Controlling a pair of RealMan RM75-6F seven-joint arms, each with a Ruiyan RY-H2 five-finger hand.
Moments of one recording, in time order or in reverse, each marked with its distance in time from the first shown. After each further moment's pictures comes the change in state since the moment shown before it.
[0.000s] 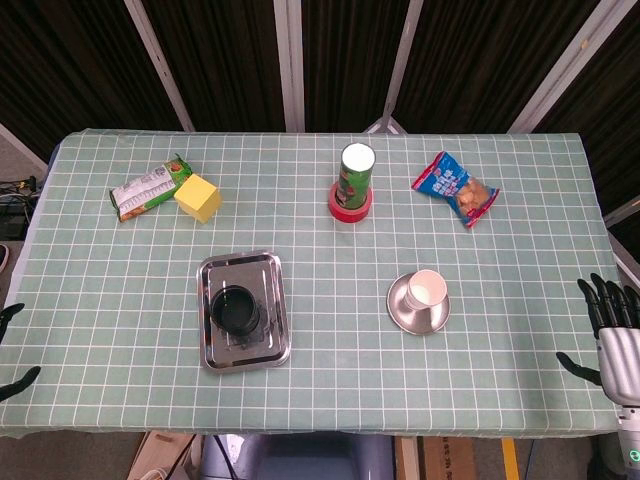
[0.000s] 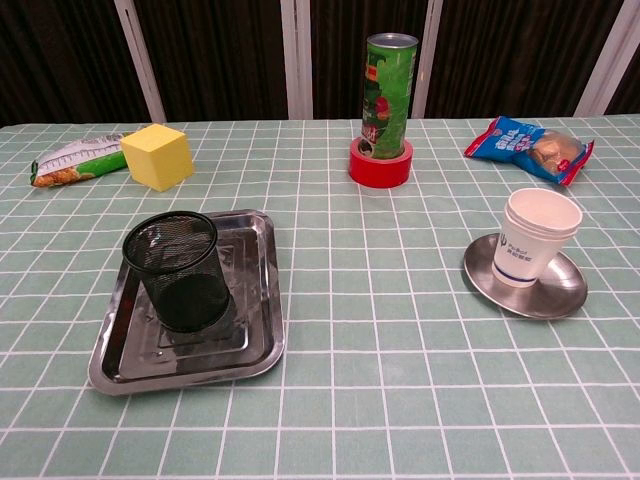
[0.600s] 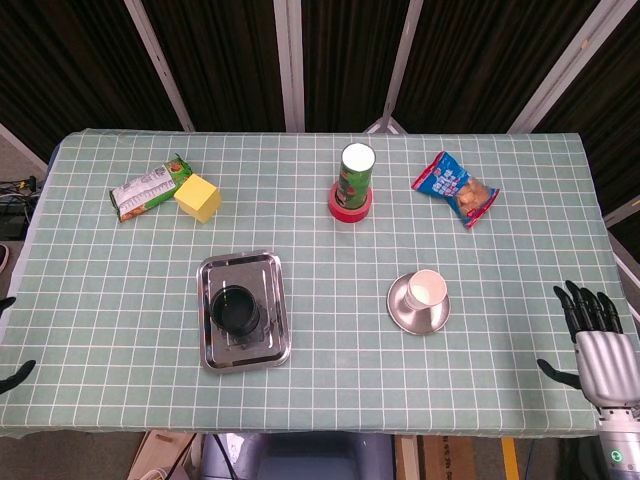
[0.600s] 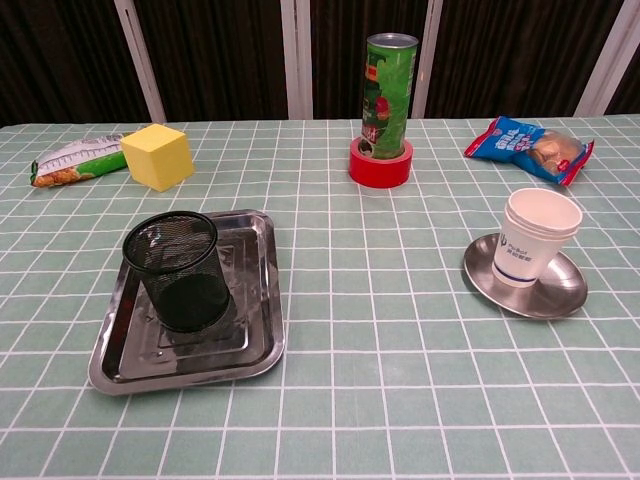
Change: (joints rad) left arm 0.005 -0.004 -0.017 0.051 0.043 0.054 -0.070; right arm 0.012 -0.004 -0.030 -0.064 -0.007 -0.059 -0.013
